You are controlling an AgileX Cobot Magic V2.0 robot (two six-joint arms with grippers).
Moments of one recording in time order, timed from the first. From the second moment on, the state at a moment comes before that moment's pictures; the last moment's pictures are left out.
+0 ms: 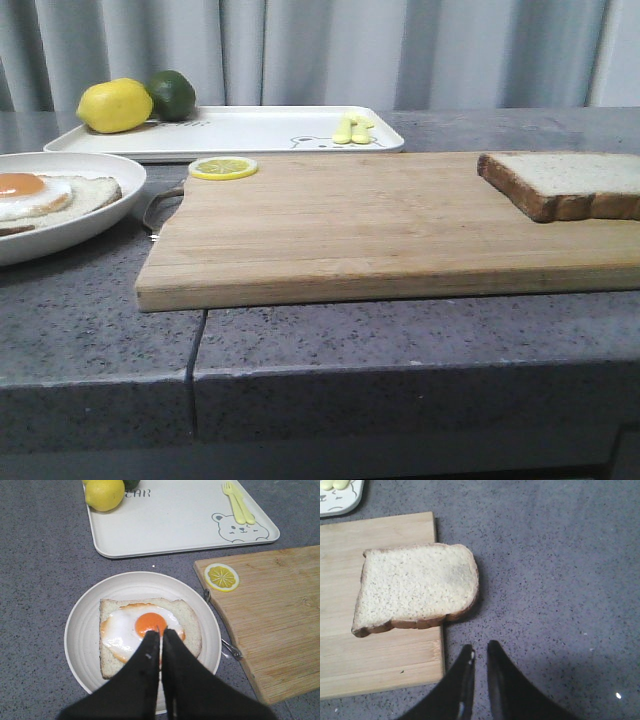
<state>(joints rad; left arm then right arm) -0.02 0.72 -0.90 -0.33 0.84 0.17 0.01 0.71 -0.77 0.01 0.76 0.12</state>
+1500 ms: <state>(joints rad) -0.02 0.72 -0.90 -0.34 0.84 0.17 -0.12 1.15 -0.77 0.39 0.51 0.14</state>
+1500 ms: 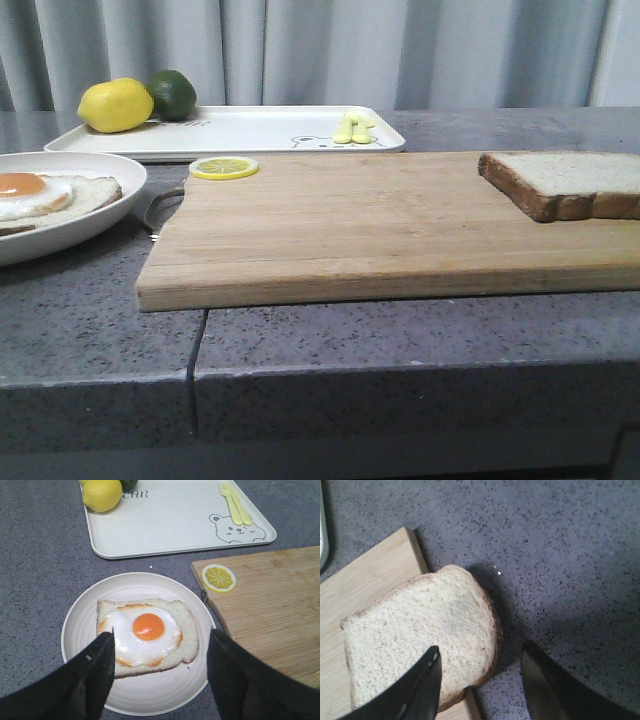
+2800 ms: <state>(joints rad) -0.02 0.72 -0.90 -0.34 0.84 0.17 -0.15 1.34 -0.77 0.61 0.46 -0.03</state>
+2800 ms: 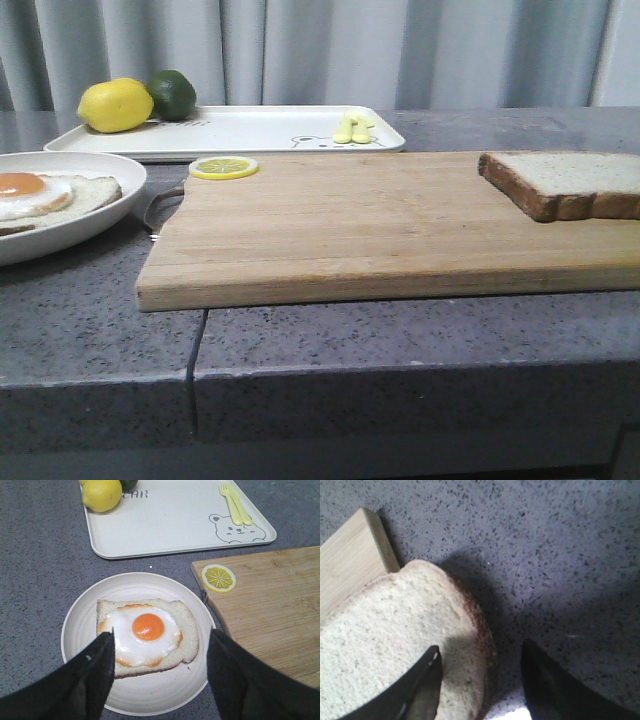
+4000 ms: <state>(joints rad) -0.02 0.72 -0.90 -0.34 0.84 0.17 -0.15 1.41 -0.78 0.80 0.45 -0.21</state>
